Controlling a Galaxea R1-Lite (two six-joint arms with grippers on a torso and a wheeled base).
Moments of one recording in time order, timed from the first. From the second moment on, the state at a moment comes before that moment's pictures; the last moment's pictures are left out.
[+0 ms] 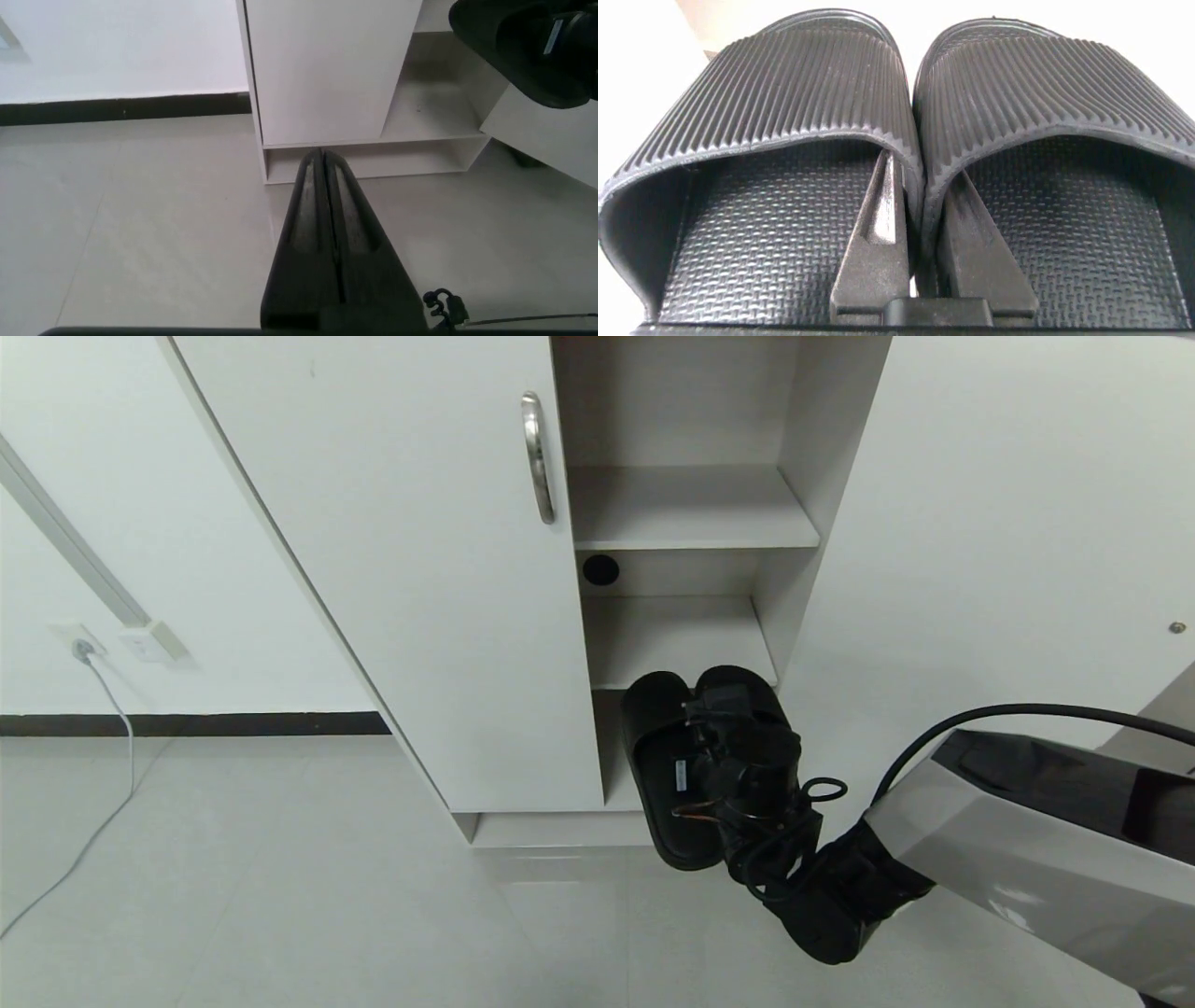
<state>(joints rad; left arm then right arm) 0.00 0.00 0.00 0.00 -0.02 0.02 0.74 2.32 -1.13 -1.23 -0.62 -0.06</state>
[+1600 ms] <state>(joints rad) 0.00 0.00 0.00 0.00 -0.02 0.02 0.73 2.41 -1.27 -1.15 -0.62 -0.05</state>
